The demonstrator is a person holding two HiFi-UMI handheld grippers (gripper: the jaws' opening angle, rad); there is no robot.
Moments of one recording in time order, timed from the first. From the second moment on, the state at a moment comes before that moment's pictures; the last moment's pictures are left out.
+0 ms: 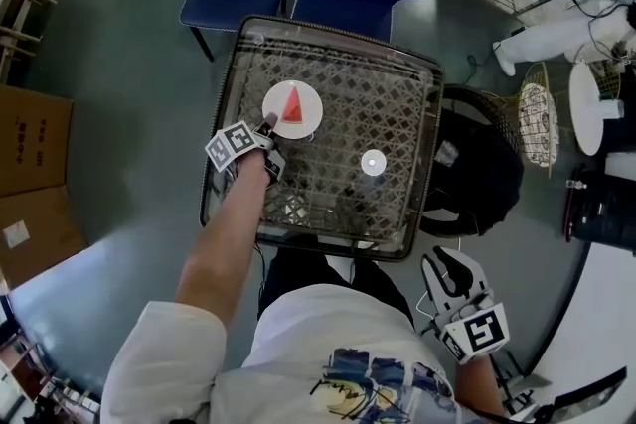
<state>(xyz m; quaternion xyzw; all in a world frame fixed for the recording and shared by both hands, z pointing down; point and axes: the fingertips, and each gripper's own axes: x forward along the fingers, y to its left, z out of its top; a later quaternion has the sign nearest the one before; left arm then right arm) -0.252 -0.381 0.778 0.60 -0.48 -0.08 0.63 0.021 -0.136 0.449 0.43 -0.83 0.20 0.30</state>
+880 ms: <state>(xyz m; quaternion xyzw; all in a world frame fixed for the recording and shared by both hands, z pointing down) -0.256 -0.387 0.787 0.62 -0.58 0.25 0.47 0.037 -0.145 0.456 0.43 -0.83 0.20 0.29</state>
